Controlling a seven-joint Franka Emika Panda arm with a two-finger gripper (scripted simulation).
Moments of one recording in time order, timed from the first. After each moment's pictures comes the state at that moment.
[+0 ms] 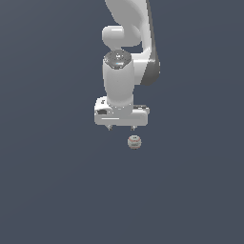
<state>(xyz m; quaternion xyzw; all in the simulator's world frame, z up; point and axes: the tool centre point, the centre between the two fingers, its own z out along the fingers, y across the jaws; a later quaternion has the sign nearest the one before) -0.002 -0.002 0.181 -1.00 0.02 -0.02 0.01</state>
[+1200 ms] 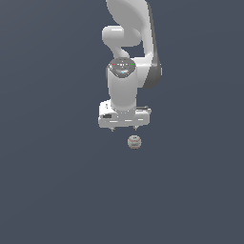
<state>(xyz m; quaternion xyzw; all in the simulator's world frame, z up) -0.013 0.010 0.162 -1.00 -0.03 0.01 0.02</state>
